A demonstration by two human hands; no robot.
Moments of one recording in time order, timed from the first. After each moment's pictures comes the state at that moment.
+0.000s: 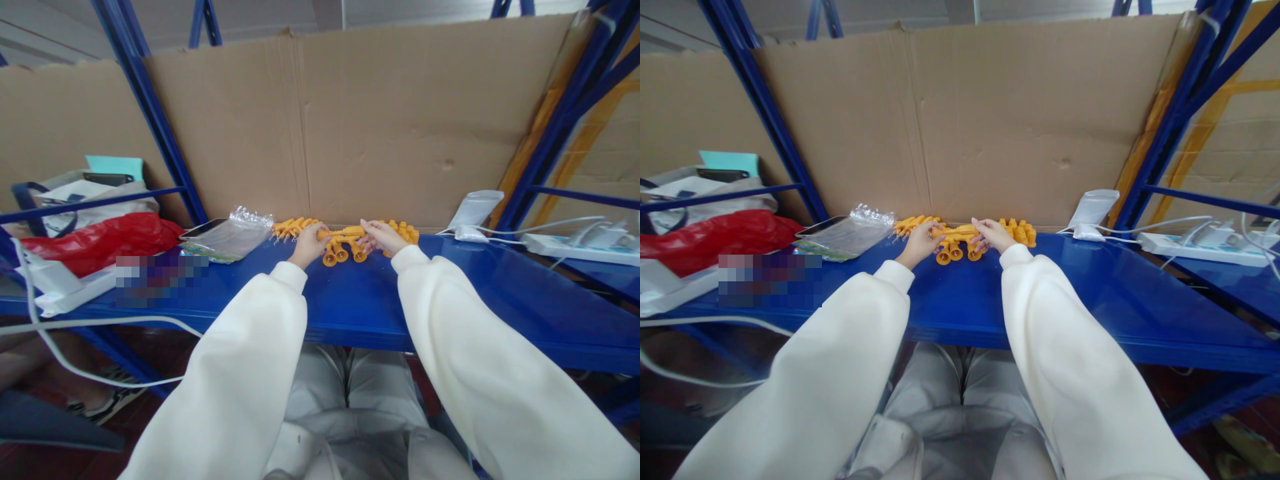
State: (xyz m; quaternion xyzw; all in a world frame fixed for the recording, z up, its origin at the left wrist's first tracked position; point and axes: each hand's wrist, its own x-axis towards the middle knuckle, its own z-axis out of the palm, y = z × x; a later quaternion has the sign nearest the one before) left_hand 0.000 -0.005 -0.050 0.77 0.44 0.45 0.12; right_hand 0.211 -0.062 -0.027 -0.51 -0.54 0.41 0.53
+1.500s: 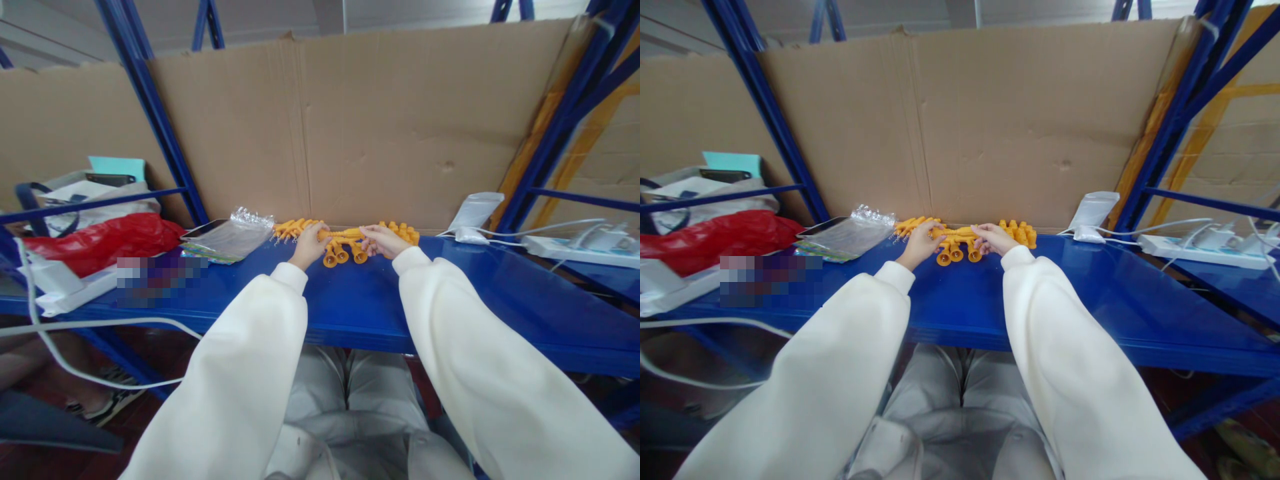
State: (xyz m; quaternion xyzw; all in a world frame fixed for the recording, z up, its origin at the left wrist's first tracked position) left_hand -0.007 0.013 -0.058 0.80 0.39 0.46 0.05; right_hand 0.224 -0.055 -0.033 -0.52 -0.60 0.41 0.45
